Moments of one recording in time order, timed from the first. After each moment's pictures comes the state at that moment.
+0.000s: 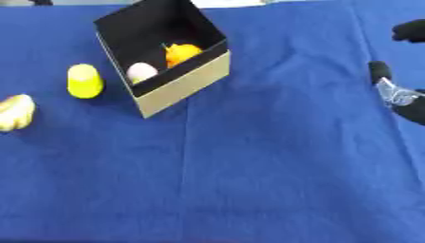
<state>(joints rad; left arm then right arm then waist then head) -0.43 1.12 -0.26 -1.66 -0.36 0.16 -0.49 -0.13 -0.72 -0.08 -1.98 0.19 -0.18 -0.17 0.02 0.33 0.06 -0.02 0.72</state>
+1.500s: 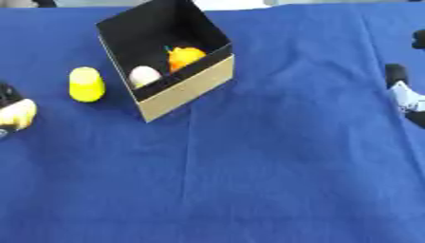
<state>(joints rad) -0.59 0.95 -0.33 -1.38 -0.51 0.11 -0.52 -0.15 -0.66 -0.09 -1.98 0.15 -0.15 -0.20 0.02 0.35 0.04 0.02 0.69</state>
